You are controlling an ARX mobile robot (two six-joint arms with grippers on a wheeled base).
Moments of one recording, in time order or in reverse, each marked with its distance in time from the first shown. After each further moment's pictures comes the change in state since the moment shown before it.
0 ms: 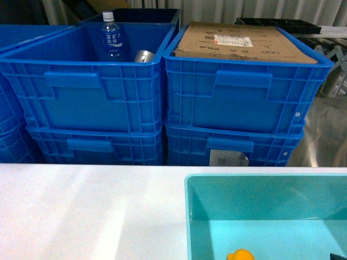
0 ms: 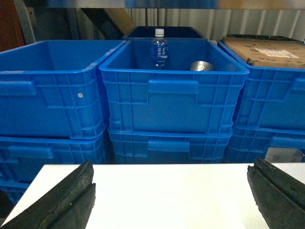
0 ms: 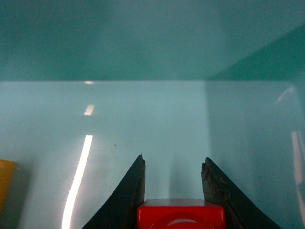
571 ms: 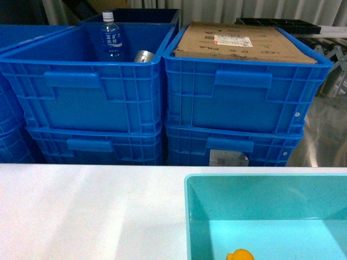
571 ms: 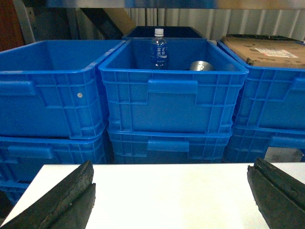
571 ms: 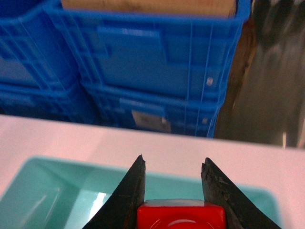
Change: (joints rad) left arm 0.000 0.000 0.000 0.000 0.000 0.000; right arm -0.160 -0.637 0.227 -0.579 -0.256 -0.113
